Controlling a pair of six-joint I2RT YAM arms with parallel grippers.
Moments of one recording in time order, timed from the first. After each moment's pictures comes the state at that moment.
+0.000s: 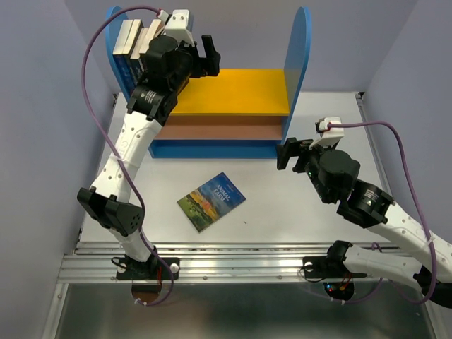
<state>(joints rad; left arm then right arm) -0.42 1.67 2.03 -0.39 -0.06 -0.22 0.92 0.87 1.08 -0.36 0.71 0.27</state>
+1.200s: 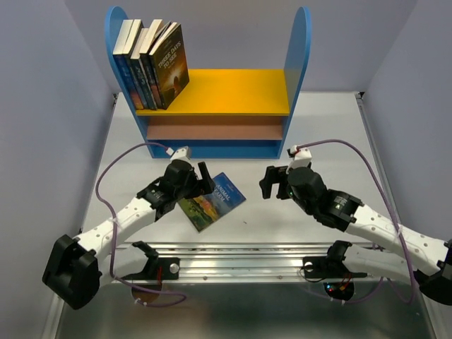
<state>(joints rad) -0.60 1.02 0.60 -0.24 -0.10 -0.69 0.92 0.90 0.79 -0.37 0.50 0.51</state>
